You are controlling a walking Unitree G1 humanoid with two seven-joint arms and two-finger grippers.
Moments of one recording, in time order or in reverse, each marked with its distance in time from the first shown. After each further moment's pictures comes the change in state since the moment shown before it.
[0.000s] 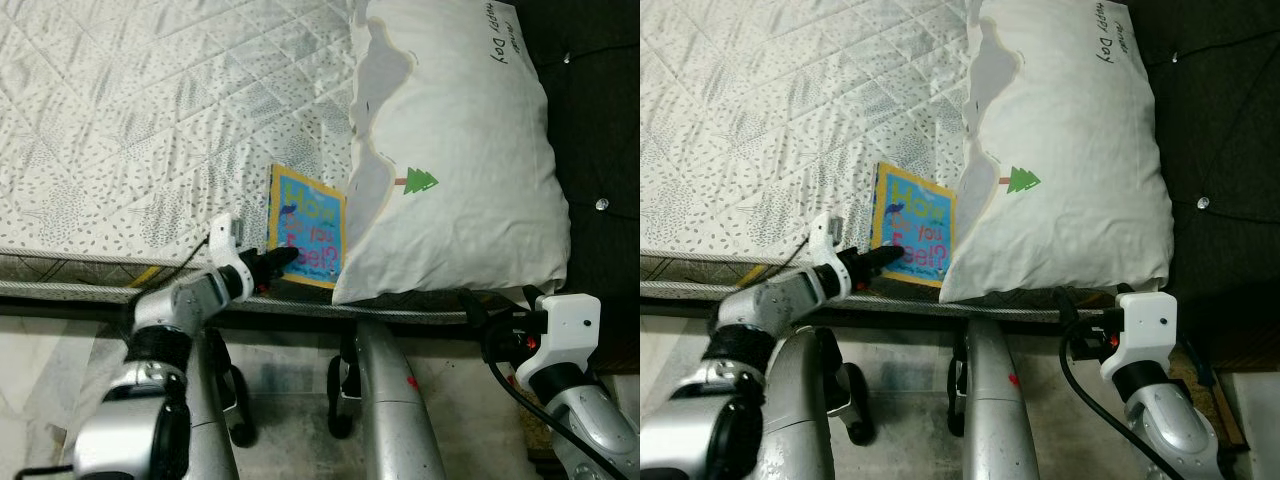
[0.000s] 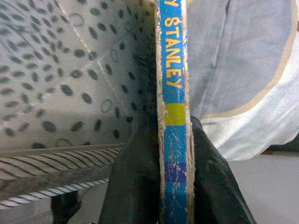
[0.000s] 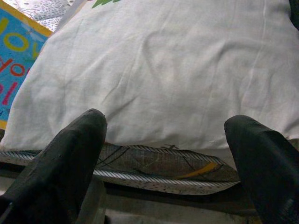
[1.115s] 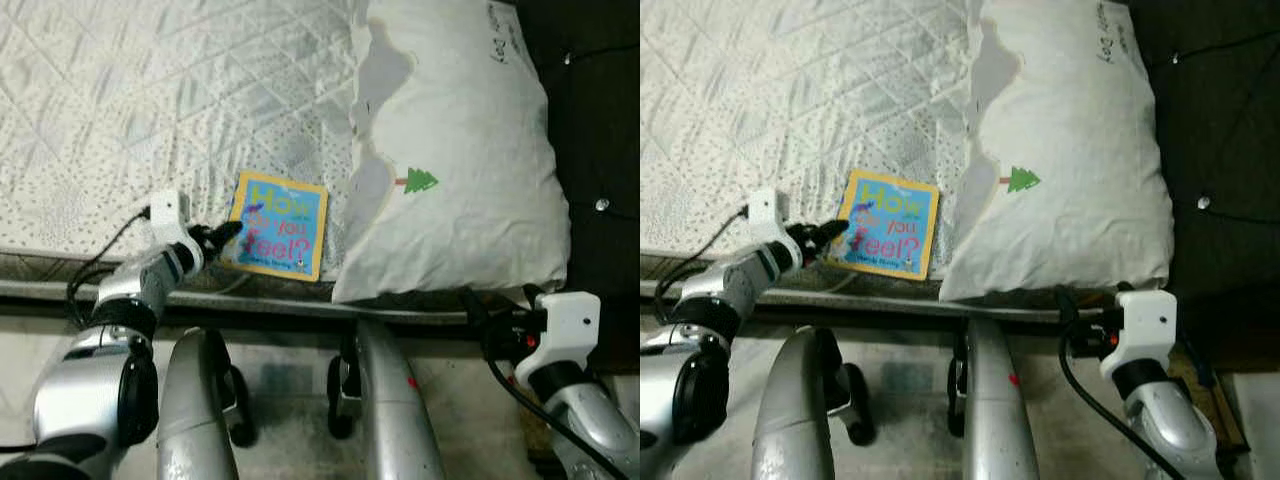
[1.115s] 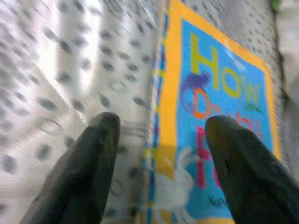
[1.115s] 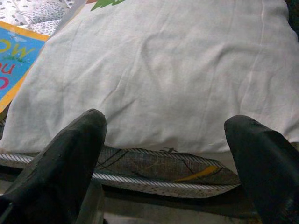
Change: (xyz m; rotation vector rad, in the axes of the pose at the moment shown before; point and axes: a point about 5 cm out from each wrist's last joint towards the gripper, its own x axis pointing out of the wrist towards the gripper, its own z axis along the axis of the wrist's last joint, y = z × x) left arm -0.030 0.046 0.053 0.222 -0.191 0.364; right arm 0.003 0.000 0.000 -0.002 -0.009 -0.005
